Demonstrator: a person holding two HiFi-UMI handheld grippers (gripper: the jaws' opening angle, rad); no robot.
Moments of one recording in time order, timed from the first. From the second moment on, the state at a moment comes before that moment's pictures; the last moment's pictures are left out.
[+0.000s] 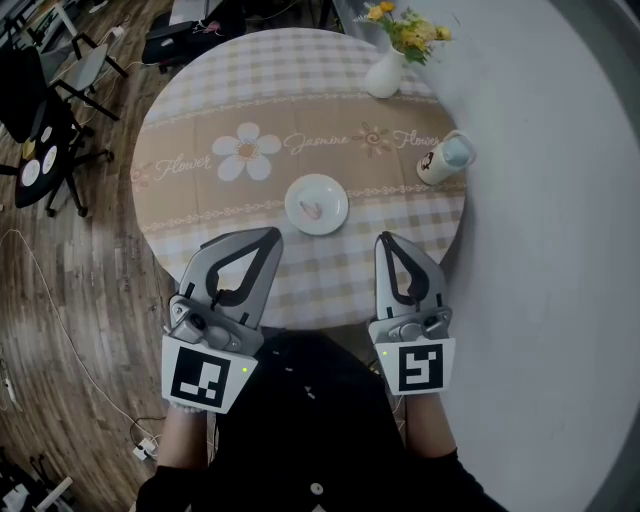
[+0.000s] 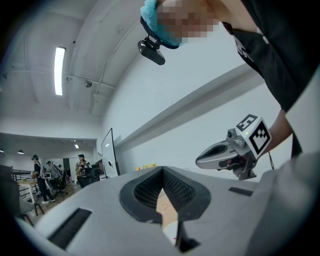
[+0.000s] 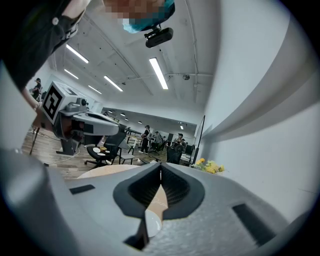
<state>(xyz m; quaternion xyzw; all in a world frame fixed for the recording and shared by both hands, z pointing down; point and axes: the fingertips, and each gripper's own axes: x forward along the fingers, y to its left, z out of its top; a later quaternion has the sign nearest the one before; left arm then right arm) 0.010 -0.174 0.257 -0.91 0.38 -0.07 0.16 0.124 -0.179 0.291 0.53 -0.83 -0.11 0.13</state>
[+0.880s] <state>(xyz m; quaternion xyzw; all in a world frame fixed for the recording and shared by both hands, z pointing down) 0.015 -0.174 0.256 -0.91 0.38 -0.07 0.16 0.123 -0.178 0.293 0.52 -0.84 -0.11 0.13</state>
